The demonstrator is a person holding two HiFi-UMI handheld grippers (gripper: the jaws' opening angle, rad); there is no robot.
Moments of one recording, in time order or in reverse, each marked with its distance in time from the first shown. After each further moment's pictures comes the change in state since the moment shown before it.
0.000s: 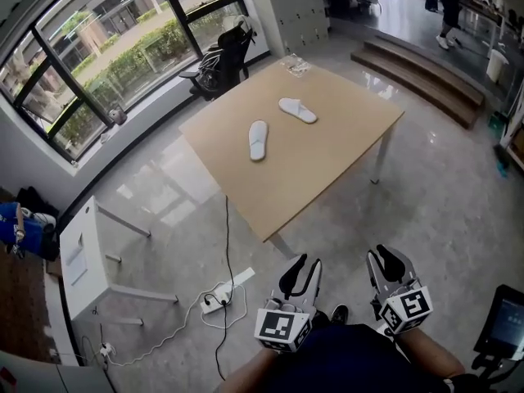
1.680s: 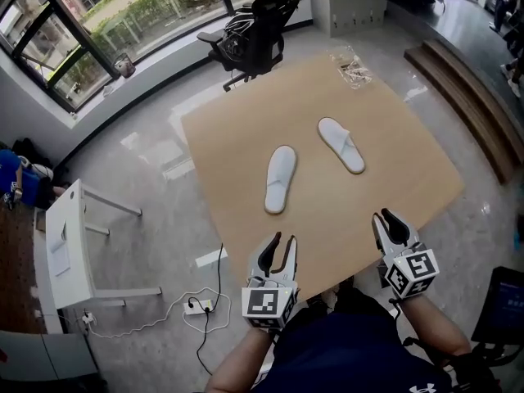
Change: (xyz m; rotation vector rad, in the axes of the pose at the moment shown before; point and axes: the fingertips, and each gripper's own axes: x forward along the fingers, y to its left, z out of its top) left arm 0.280 0.332 0.026 -0.043 0.076 0.399; right arm 0.465 -0.145 0.029 -0.064 0.172 0.182
